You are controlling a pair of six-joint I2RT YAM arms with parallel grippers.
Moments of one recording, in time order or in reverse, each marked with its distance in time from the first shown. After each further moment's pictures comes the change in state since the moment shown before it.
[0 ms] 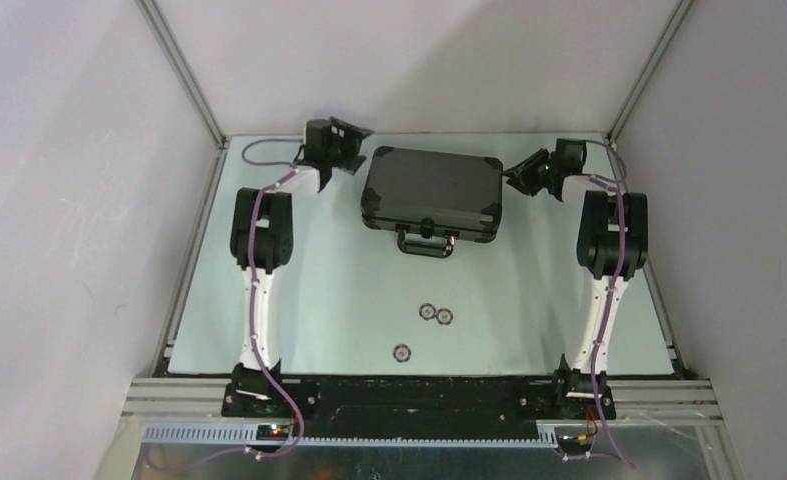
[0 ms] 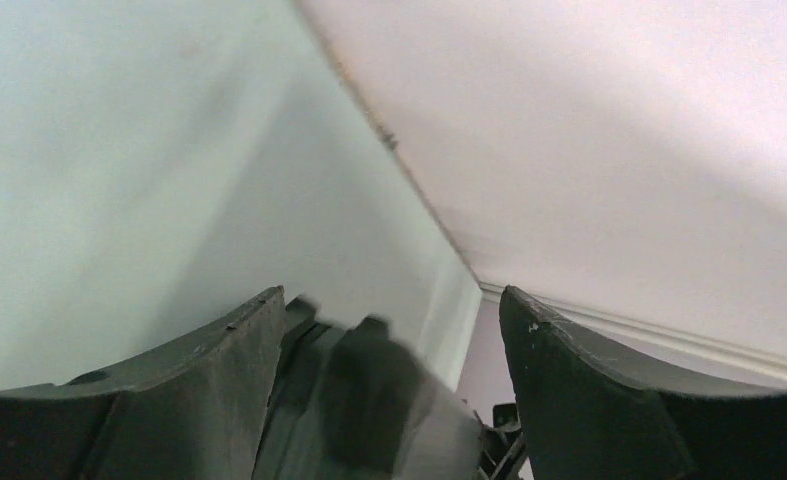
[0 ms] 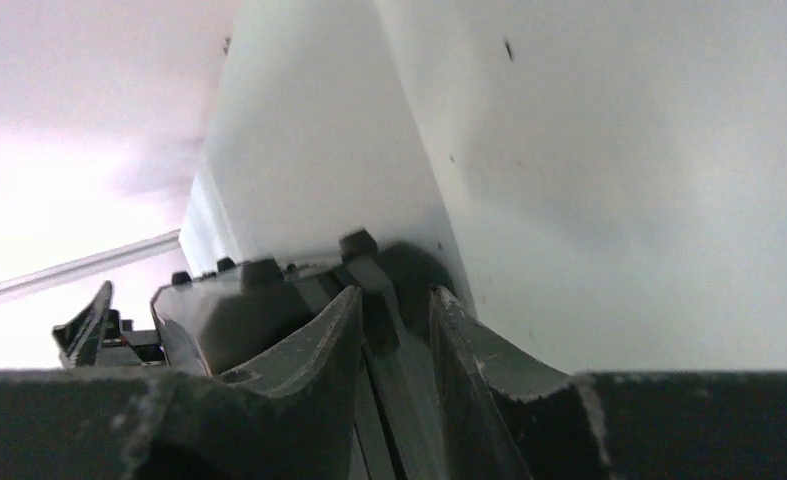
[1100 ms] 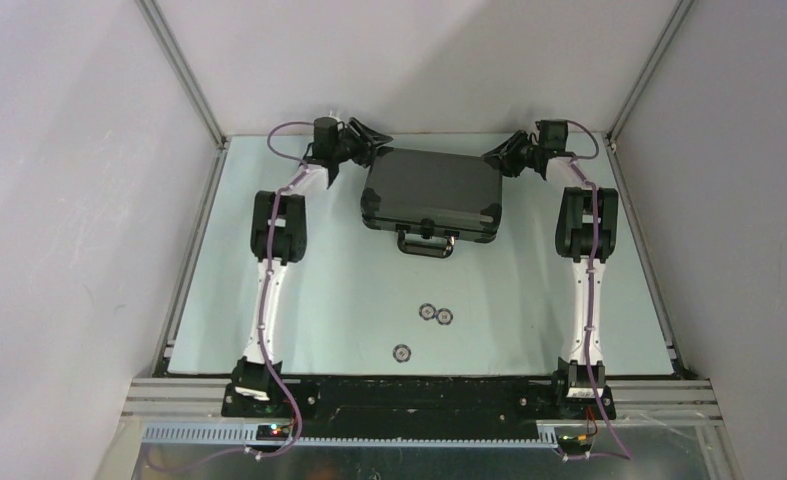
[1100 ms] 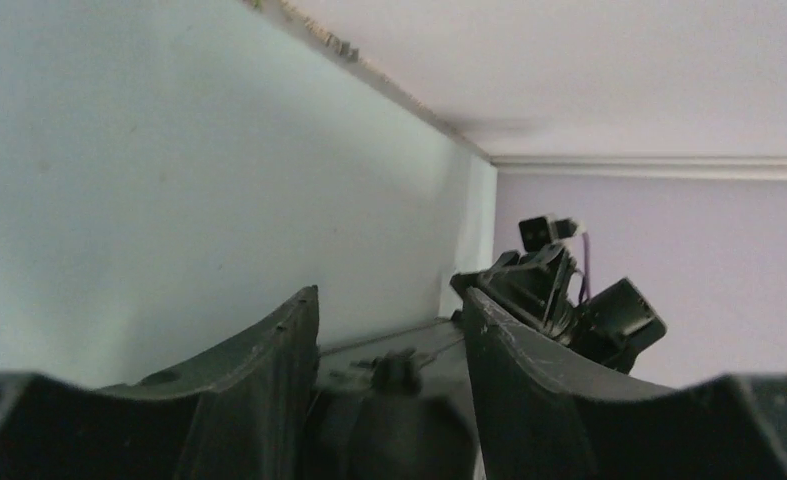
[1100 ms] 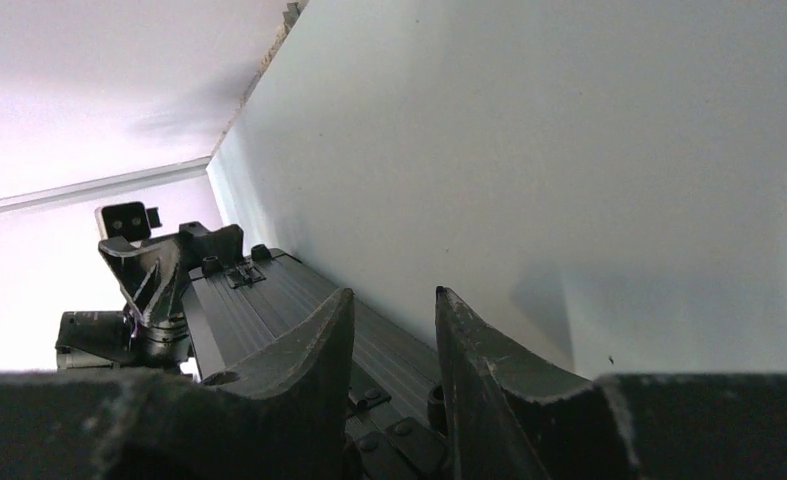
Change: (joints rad) left arm 0.006 0.362 0.504 -0.002 0.386 0.164; right arm 0.039 0.395 0.611 -0.202 -0.218 -0.035
